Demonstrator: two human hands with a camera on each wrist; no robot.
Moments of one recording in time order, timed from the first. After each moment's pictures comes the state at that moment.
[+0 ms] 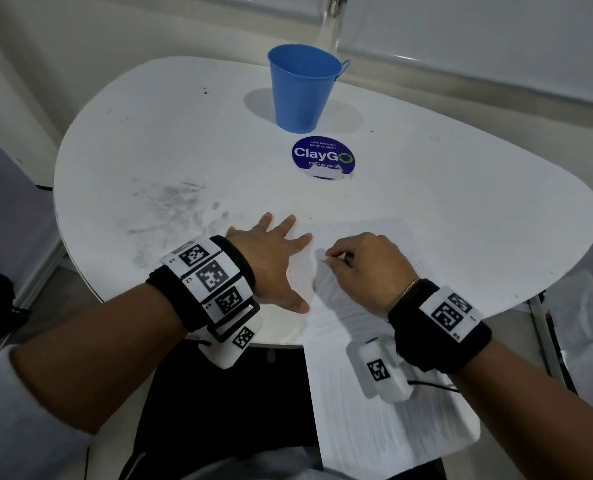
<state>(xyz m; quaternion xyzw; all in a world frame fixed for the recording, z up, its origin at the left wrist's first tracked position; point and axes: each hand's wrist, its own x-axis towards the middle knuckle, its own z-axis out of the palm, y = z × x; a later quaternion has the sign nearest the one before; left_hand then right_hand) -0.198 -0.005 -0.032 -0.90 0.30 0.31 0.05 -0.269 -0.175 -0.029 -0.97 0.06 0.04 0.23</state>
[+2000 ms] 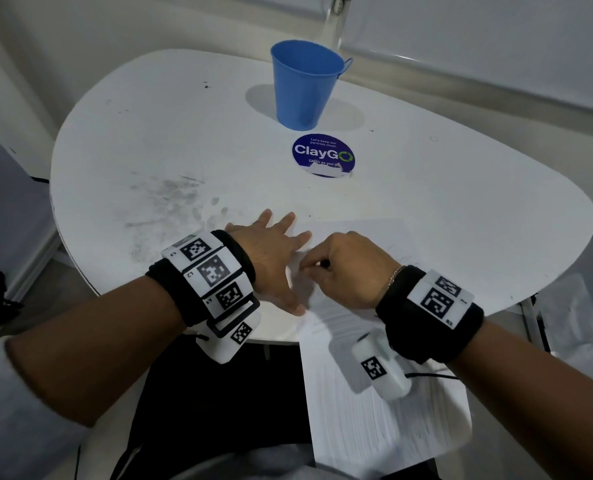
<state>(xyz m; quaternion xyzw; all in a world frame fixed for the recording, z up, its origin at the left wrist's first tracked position) -0.197 -0.007 -0.030 -0.90 0.30 0.31 0.05 -0.260 -0.156 -0.013 -0.96 -0.07 0.15 0.21</state>
